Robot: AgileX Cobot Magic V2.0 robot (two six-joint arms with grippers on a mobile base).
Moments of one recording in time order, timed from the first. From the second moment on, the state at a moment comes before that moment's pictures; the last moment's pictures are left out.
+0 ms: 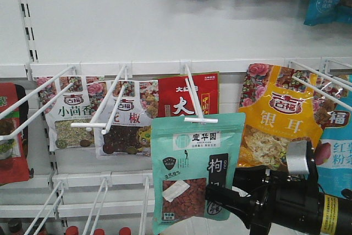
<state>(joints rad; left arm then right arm) -0.35 0.06 -0.16 0.16 0.10 -0.51 0.04 1.58 -0.82 -1.23 -1.16 1.07</state>
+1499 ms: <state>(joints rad) -0.35 0.06 -0.16 0.16 0.10 -0.51 0.06 1.37 -0.82 -1.55 -1.10 1.41</state>
